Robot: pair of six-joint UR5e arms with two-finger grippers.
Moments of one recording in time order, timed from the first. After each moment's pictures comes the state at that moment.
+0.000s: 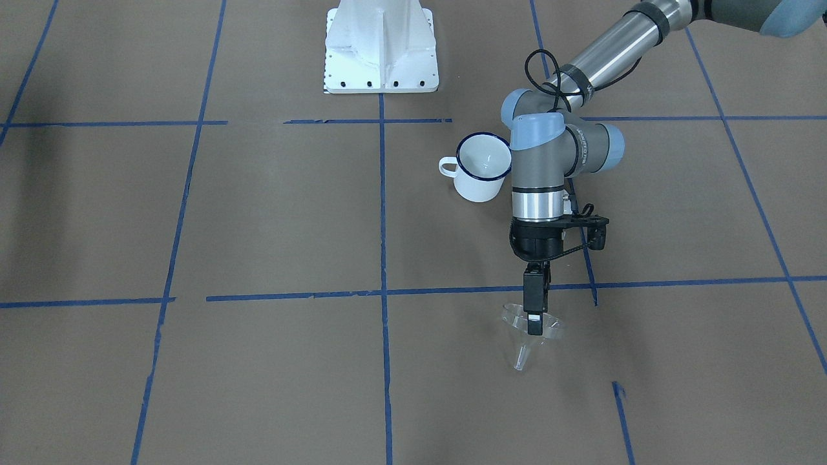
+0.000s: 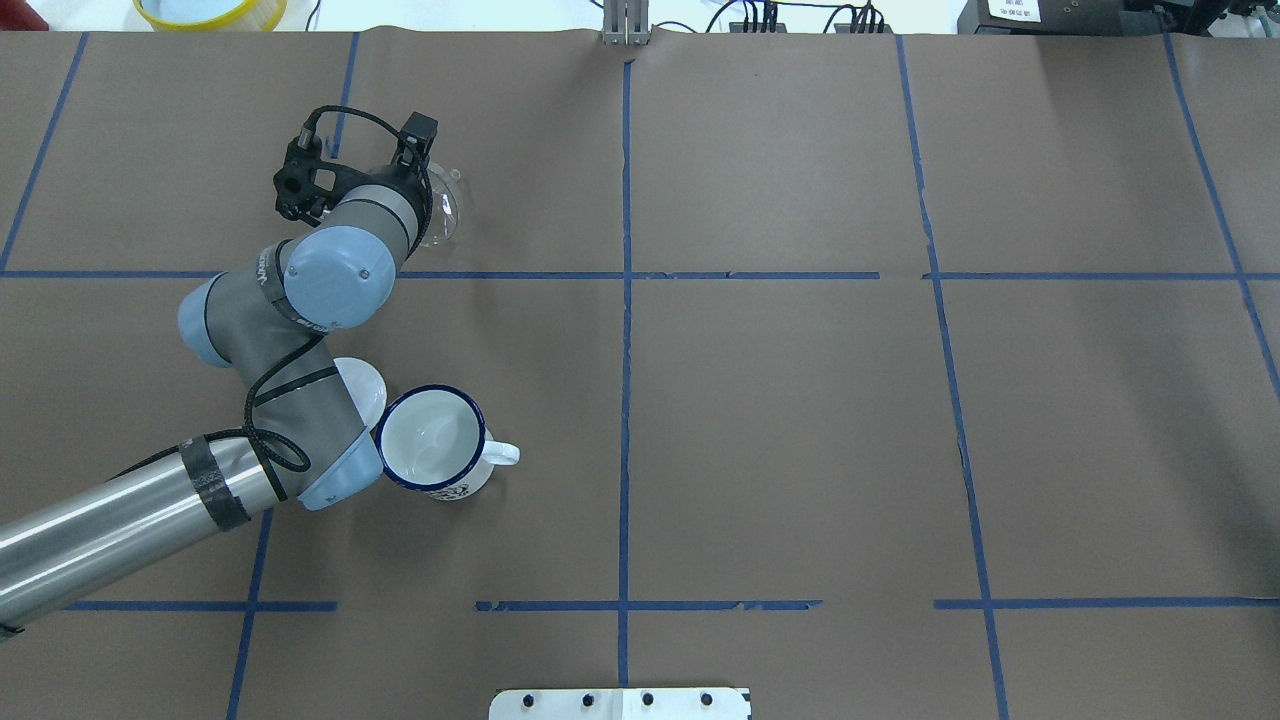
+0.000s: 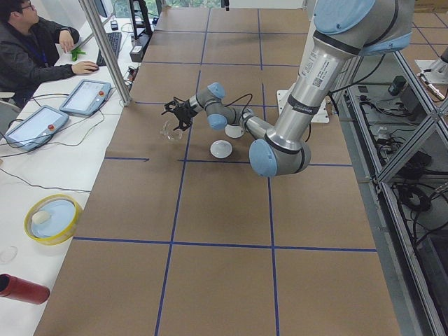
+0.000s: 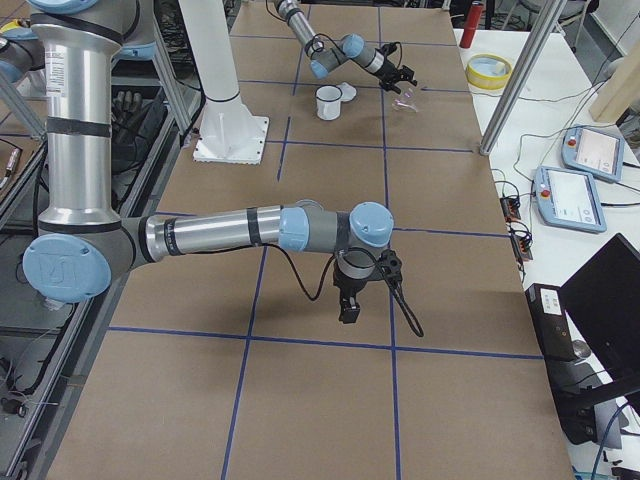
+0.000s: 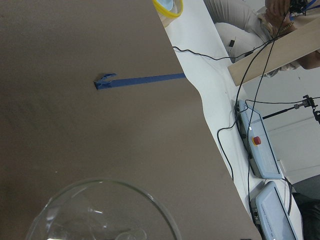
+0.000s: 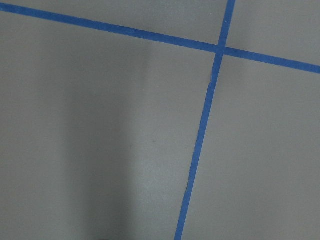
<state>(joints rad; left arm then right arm) -0.63 -2.15 -1.37 -2.26 -1.12 -2.22 1.45 -1.63 1.79 -1.79 2.31 -0.13</state>
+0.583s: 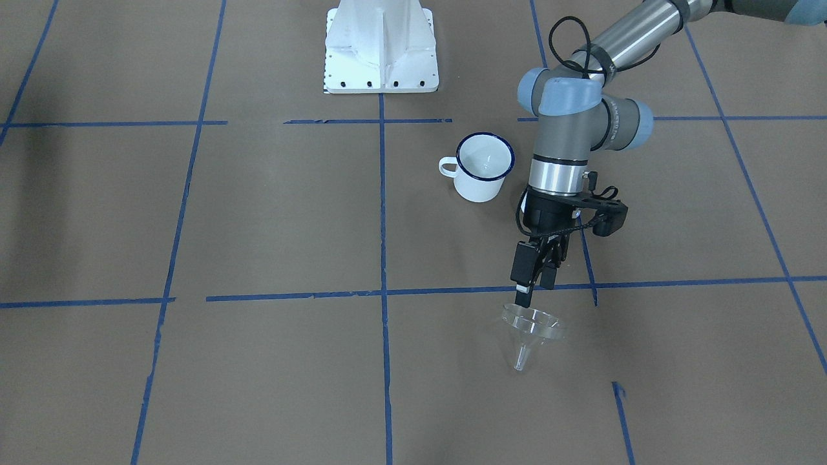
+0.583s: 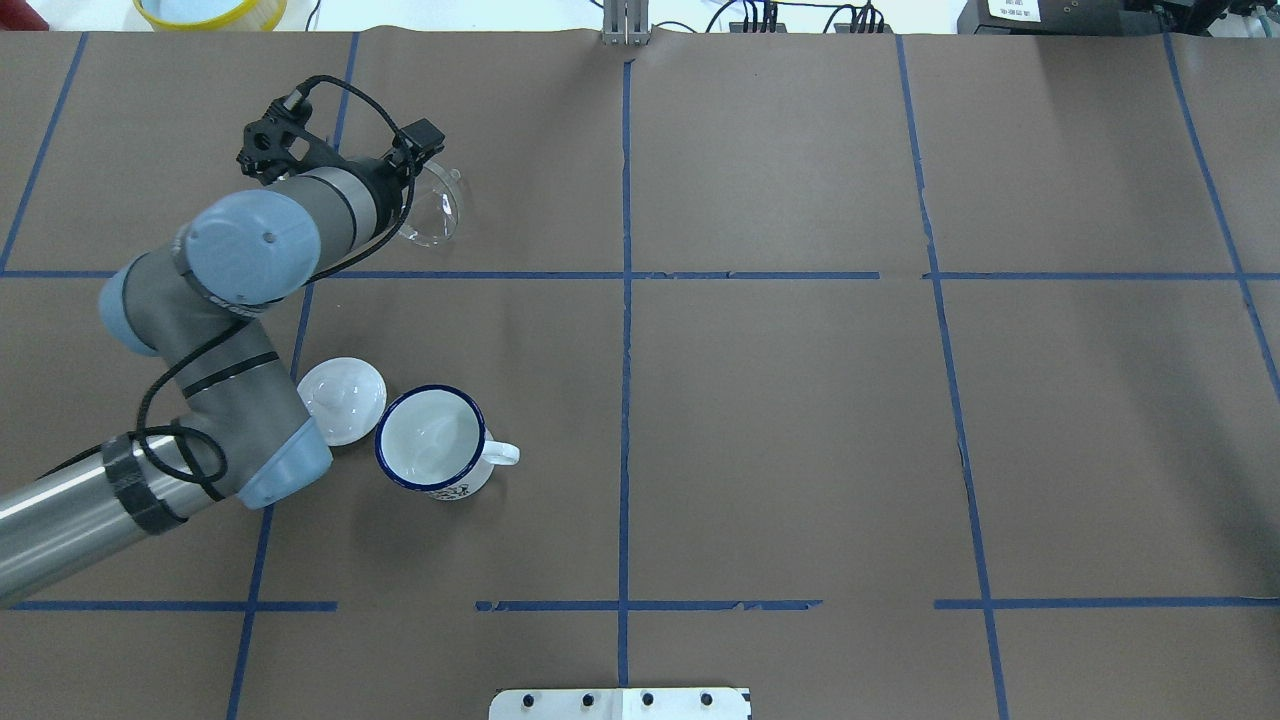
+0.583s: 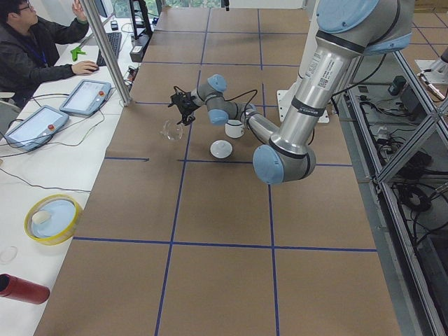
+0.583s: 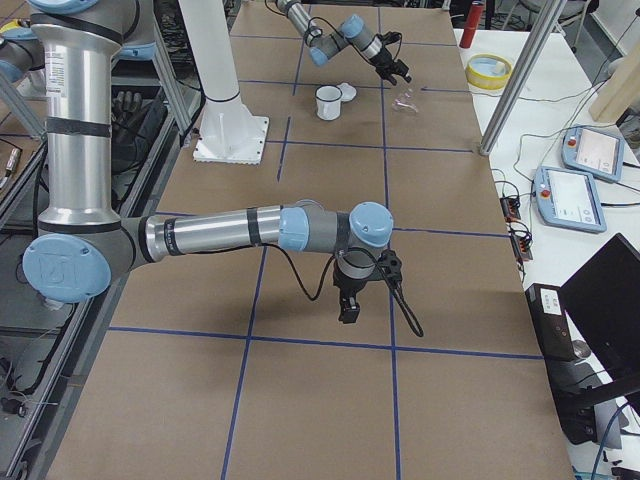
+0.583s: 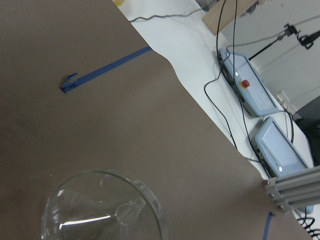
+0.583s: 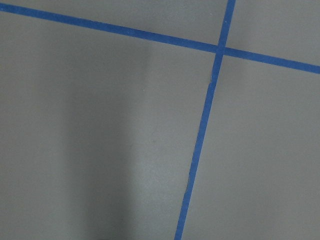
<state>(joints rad) -0.69 -2.03 -1.60 -2.23 -1.41 -1.85 1.45 -1.63 1.79 -1.79 2.31 -0.13</state>
